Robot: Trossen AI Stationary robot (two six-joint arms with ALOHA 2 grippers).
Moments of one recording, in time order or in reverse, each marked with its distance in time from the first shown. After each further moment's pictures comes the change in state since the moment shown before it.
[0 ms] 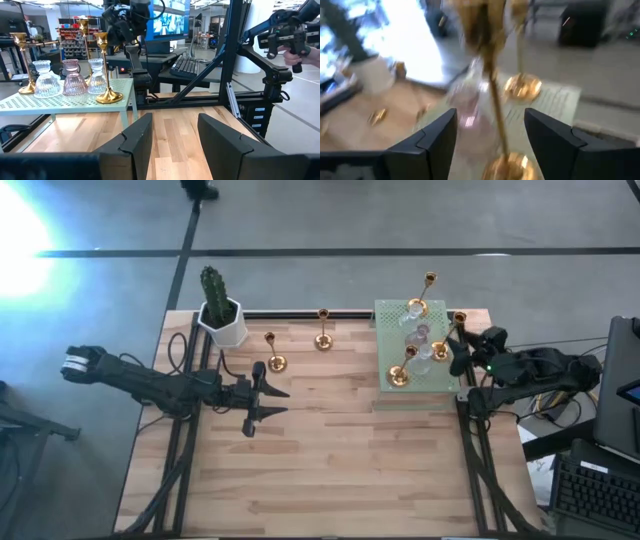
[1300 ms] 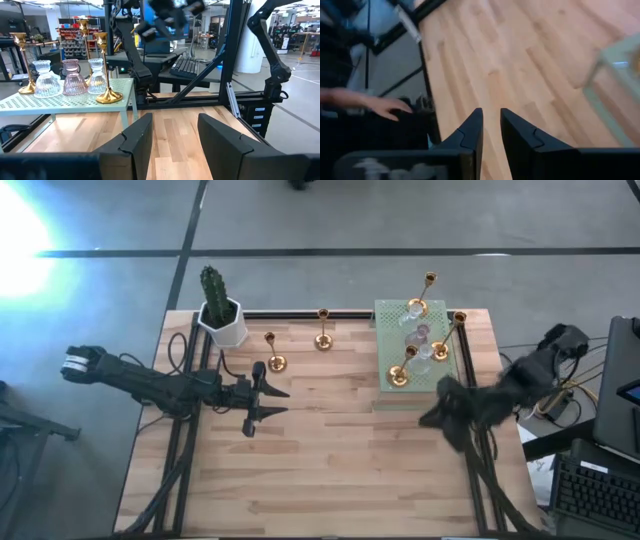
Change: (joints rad) left arm 0.000 0.000 0.000 0.000 0.000 0.000; right arm 0.433 0.612 0.460 -0.014 -0.712 0.296
